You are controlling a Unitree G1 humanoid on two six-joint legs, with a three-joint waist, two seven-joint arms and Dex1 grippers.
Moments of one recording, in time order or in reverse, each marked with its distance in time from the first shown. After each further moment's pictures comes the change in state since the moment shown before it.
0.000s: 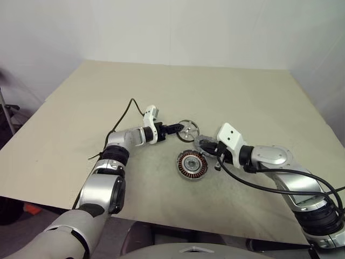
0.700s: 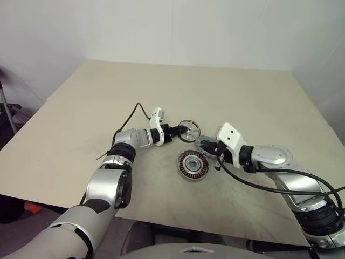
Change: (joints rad) left arm -0.051 -0.037 0.041 0.115 0.012 0.000 0.025; right arm 0.000 0.001 0.000 0.000 -0.001 0.001 -0.008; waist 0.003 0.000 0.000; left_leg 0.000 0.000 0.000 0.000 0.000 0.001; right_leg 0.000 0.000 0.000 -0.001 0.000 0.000
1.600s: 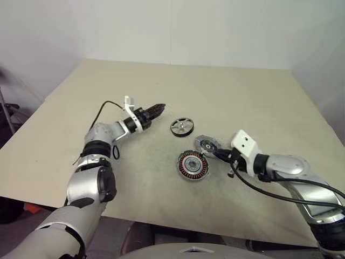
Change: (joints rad) left arm 0.058 0.186 0.275 -0.184 -0.325 0.350 -0.093; right arm 0.187 -0.080 -0.141 -0.037 0.033 -0.039 0.035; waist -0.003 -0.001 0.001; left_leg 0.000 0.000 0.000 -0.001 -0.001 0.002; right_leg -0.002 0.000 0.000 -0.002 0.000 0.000
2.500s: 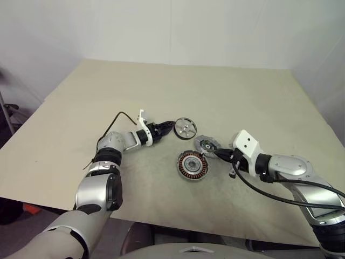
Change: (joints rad) left arm 0.008 -0.117 -0.115 0.128 0.113 -0.160 0.138; right arm -0.024 0.010 0.013 0.008 -0.003 -0.025 -0.011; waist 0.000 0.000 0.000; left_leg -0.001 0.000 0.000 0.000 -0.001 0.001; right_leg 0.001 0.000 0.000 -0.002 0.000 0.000
